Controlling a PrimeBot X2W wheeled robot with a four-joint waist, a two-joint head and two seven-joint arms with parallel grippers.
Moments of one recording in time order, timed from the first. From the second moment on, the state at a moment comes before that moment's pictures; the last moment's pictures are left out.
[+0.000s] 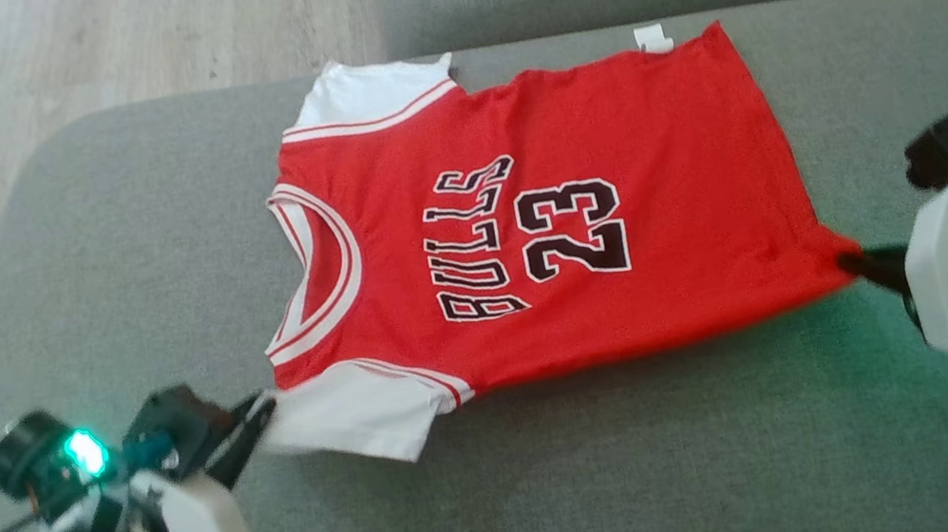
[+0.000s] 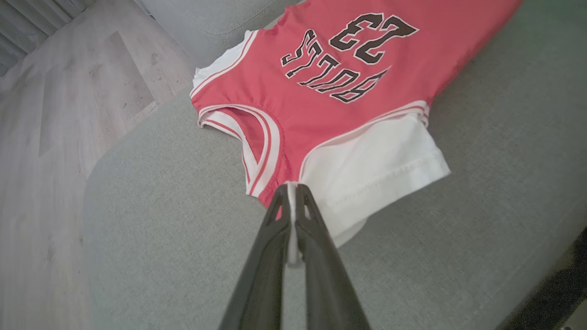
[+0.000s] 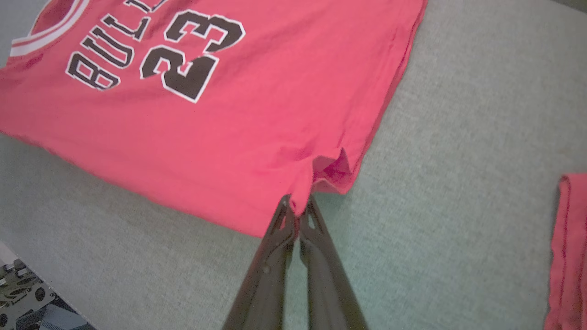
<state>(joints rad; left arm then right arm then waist) -0.35 0.80 -0.79 -0.09 -0.53 -0.05 0.42 -0.59 -0.75 0.94 0.43 1.03 0.12 0.49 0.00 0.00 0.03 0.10</state>
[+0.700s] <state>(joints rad) -0.74 0.64 -0.88 0.32 -0.47 -0.13 0.39 -0.81 -0.61 0.86 0.61 0.92 0.12 0.46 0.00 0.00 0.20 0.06</state>
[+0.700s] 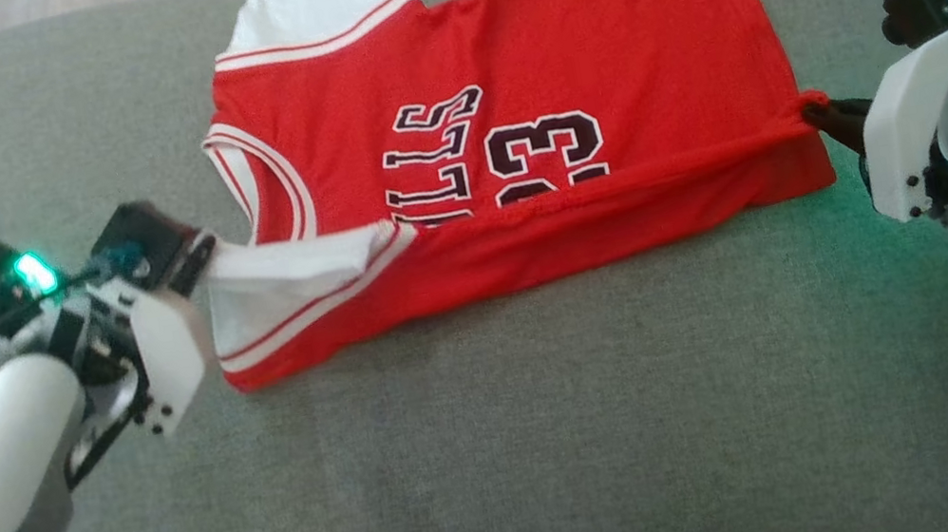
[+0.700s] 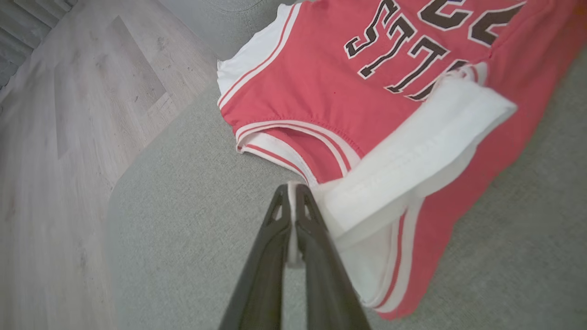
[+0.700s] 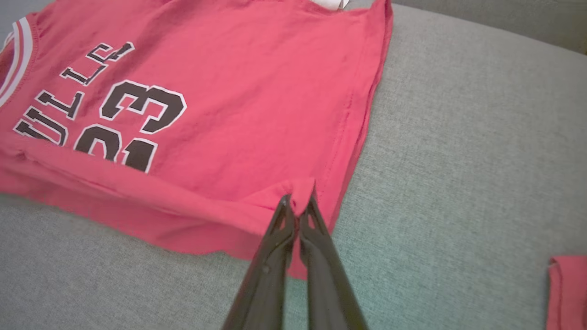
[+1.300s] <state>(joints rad) -0.94 0.49 -0.91 0.65 -0.43 -0.02 0.15 -0.89 -0.52 0.80 0.73 0.92 0.12 0.21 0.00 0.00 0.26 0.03</state>
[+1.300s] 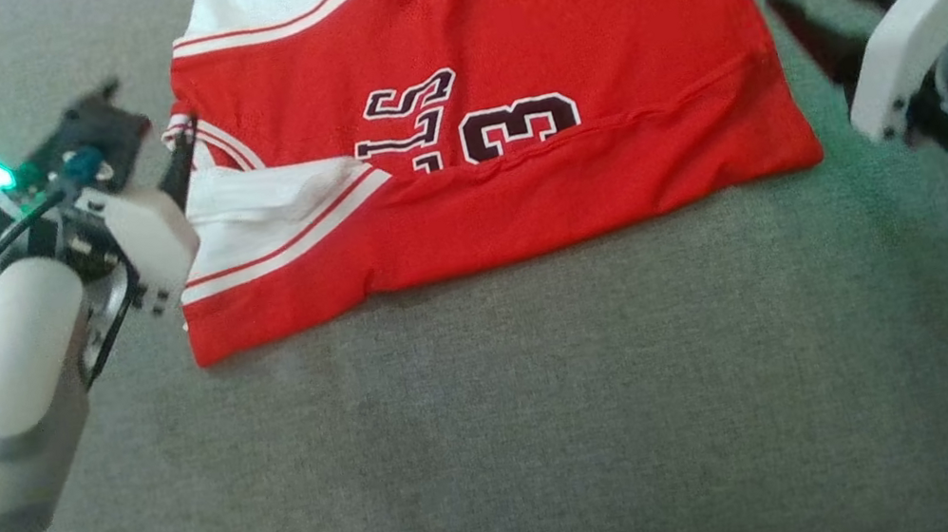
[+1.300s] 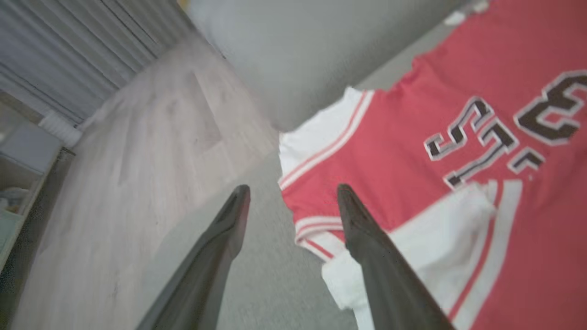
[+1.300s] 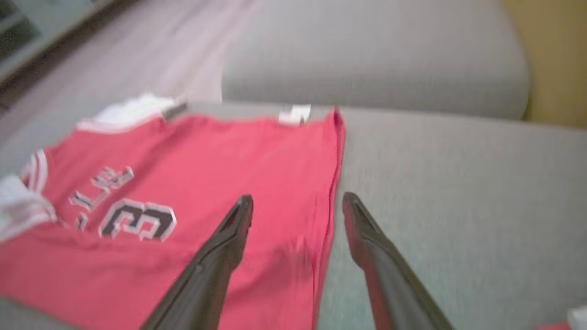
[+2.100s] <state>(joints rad) -0.29 0.21 -0.44 0.22 -0.45 0.41 -0.26 -0.21 -0.07 0.02 0.35 0.27 0.12 -0.26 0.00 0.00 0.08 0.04</state>
